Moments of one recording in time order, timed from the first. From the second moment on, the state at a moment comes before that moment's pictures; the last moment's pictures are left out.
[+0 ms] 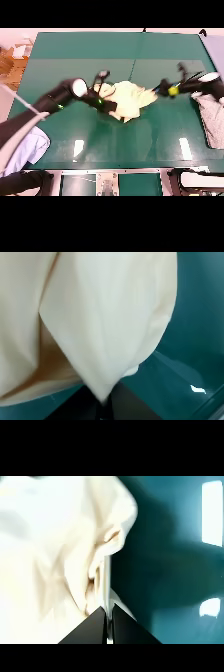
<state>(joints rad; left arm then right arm) -0.60 -1.37 1.25 1.15 -0.99 -1.63 -0.23 -1.44 1.16 -0.68 1.14 1.27</state>
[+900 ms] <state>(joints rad) -0.60 -0.95 2.04 1.68 -1.28 -1.71 -0.42 -0.86 2.02 -0.93 1.08 1.35</state>
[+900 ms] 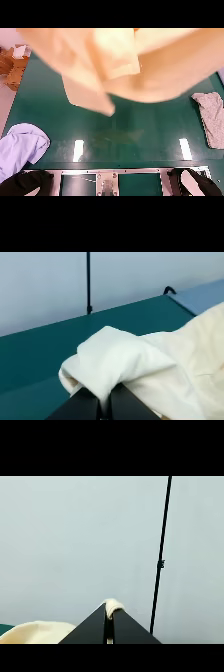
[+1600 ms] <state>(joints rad) -0.09 -1.37 1.31 1.21 -1.07 -1.47 -0.29 -1.26 1.33 -0.96 0.92 1.33</state>
